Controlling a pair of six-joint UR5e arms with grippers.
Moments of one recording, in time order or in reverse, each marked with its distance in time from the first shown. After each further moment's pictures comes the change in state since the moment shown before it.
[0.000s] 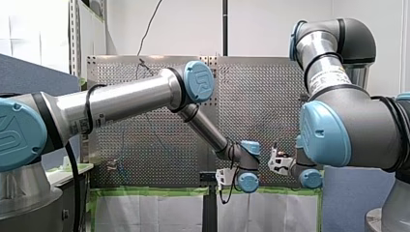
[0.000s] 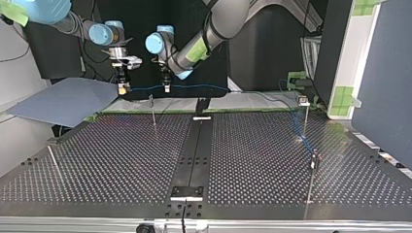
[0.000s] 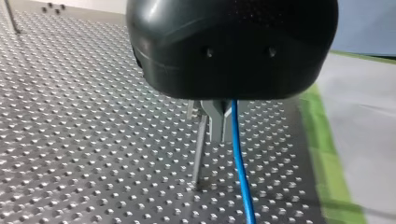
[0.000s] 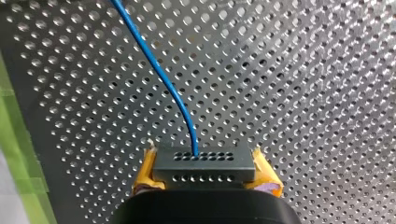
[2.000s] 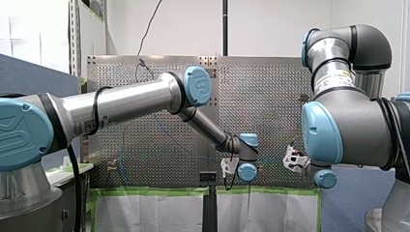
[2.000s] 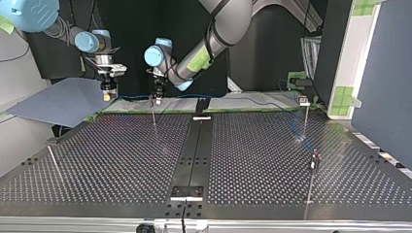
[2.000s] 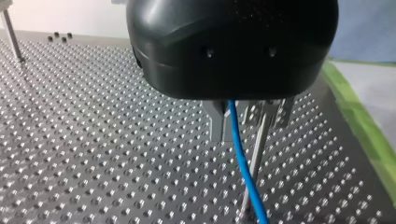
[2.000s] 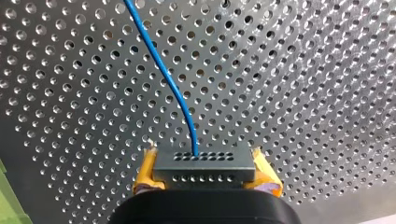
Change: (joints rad) left arm 0.048 -0.025 0.136 -0.026 0.165 0.104; right arm -0.123 0.053 -0.111 0.001 -0.101 0.112
